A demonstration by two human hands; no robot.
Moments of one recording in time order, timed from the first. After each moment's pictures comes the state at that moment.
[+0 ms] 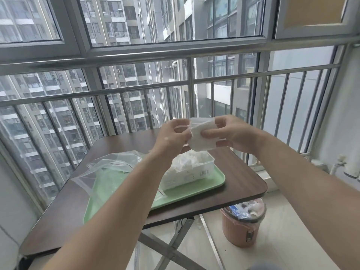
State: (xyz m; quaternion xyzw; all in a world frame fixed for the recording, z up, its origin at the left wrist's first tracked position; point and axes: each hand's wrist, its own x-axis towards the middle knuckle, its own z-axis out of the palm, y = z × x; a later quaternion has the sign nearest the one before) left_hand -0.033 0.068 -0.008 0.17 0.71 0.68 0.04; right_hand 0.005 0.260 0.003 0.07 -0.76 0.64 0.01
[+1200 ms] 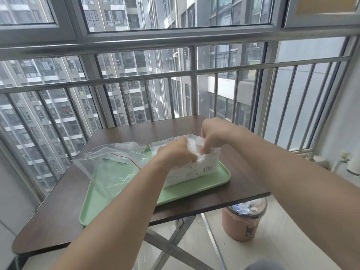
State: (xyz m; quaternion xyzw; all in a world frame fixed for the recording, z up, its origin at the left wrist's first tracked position) left_hand -0.071 0.073 -0.051 0.18 0.96 0.20 0.08; right_hand -0.043 0.215 -0.005 -0.03 -1.00 0.06 0.00
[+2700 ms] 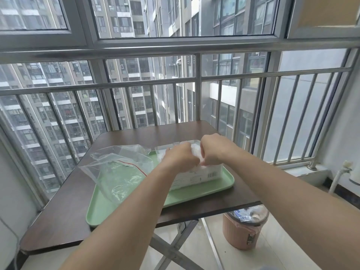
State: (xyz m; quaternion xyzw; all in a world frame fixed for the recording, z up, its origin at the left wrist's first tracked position) left_hand -0.068 0.070 -0.058 0.17 0.95 0.24 0.04; right_hand -0.037 0.193 -0.033 -0.04 -1.00 0.03 0.03
